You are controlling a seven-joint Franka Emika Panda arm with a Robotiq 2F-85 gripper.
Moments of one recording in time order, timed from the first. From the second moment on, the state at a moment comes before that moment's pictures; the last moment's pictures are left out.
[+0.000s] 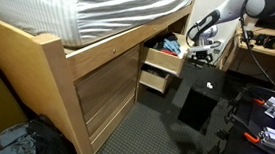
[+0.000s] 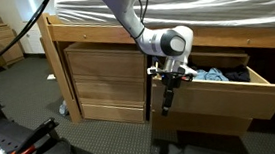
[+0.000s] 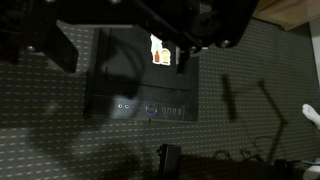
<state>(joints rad) -0.43 1.23 -0.30 -1.21 0.10 2.00 0.76</state>
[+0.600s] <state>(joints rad) -0.48 1.24 -0.25 -1.20 0.17 2.10 0.67</state>
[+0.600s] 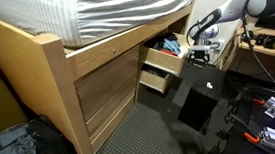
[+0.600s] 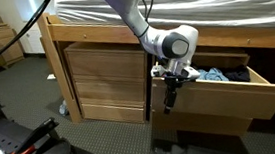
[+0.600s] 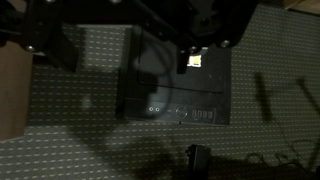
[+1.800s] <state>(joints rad) -0.41 1.23 -0.15 -1.26 0.24 2.39 0.67</state>
